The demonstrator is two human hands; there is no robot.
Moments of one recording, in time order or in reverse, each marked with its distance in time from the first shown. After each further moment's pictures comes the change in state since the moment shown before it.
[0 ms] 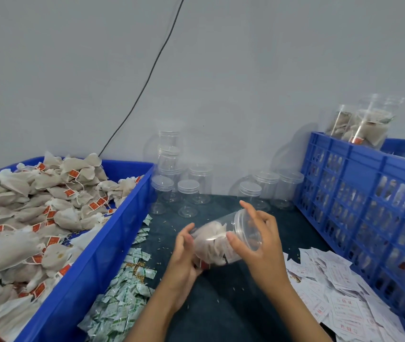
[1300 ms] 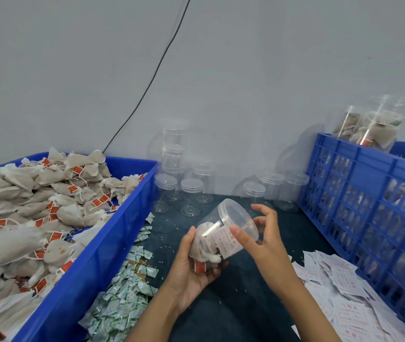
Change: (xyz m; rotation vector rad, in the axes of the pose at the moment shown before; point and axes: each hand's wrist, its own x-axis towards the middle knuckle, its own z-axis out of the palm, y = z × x) left_hand 0.005 -0.001 0.003 -0.349 -0.097 -0.239; right_hand 0.004 -0.014 -0.008 0.130 -0.160 0.173
